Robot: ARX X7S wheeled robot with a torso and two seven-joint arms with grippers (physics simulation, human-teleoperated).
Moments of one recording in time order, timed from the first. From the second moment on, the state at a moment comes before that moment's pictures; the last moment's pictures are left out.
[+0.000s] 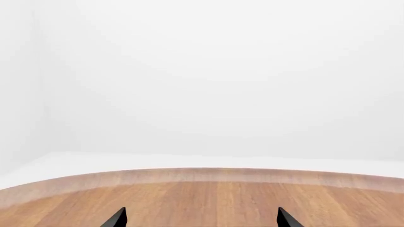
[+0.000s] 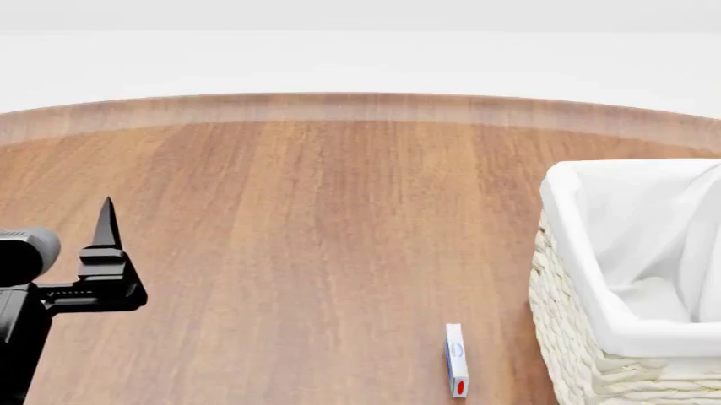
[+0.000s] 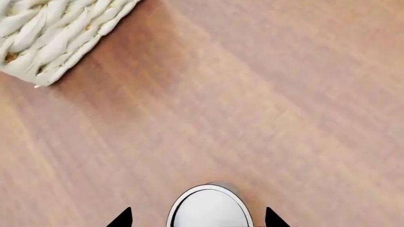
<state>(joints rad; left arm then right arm) -0.39 -0.24 0.08 0.42 -0.31 -0.63 -0.27 -0.40 0.56 0.65 -0.45 1.68 0.96 1.07</state>
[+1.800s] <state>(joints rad) -0.37 -0.27 0.12 0.41 -0.32 -0.59 -0.30 -0.24 0.69 0.56 -0.43 1.81 0.94 1.15</state>
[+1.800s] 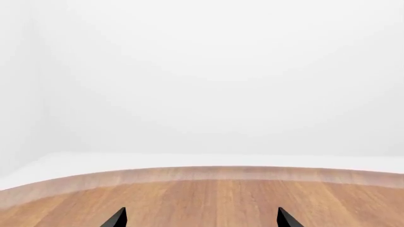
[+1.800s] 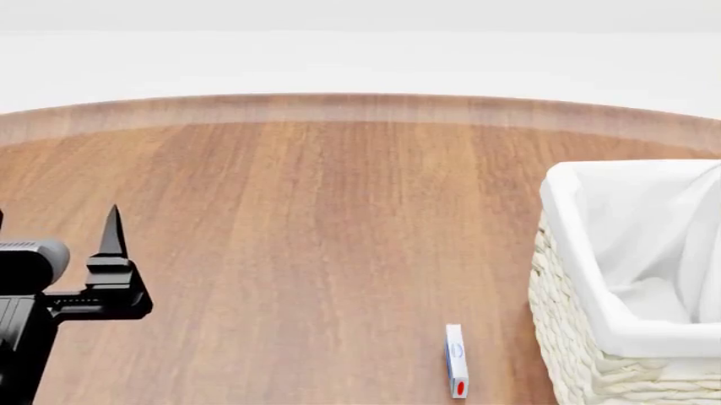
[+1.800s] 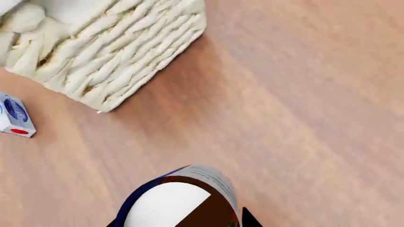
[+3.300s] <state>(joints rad) -0.37 -0.28 0.15 0.35 -0.33 -0.54 -0.32 0.81 0.84 -0.18 -0.03 1.42 0.84 0.96</state>
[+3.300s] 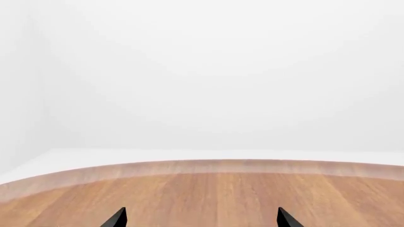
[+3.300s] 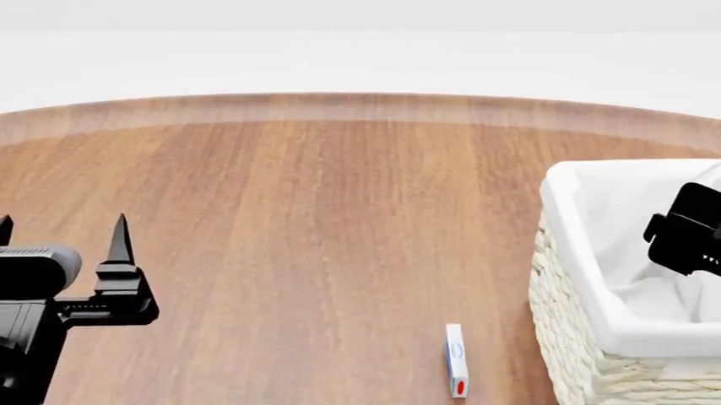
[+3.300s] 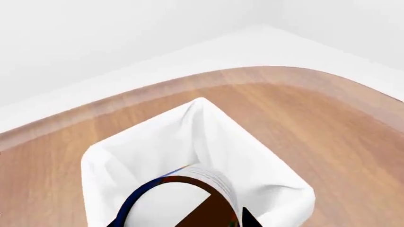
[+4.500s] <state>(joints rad) -0.38 -0.28 0.18 0.28 -0.33 -0.49 -0.32 1.13 0.58 -0.38 0.78 1.04 0.64 0.48</state>
